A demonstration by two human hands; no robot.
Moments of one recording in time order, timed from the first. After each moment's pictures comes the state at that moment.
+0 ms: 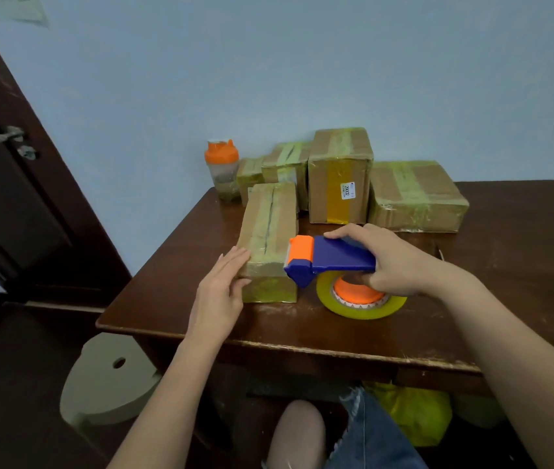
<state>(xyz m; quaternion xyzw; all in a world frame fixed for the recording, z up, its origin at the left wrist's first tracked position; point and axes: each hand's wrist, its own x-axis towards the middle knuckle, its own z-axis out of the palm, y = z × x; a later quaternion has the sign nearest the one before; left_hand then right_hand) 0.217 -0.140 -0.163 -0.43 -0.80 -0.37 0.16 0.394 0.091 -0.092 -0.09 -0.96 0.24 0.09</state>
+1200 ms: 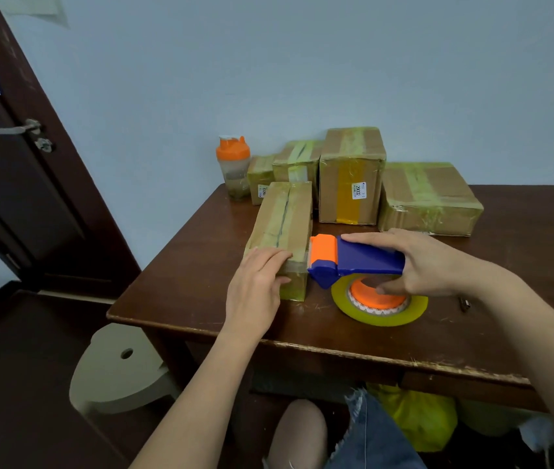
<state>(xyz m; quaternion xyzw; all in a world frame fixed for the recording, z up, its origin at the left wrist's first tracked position) 0.245 -0.107 -0.163 -0.46 -0.80 -0.30 0.24 0.411 0.112 -0.087 -0.06 -0.97 0.21 0.06</state>
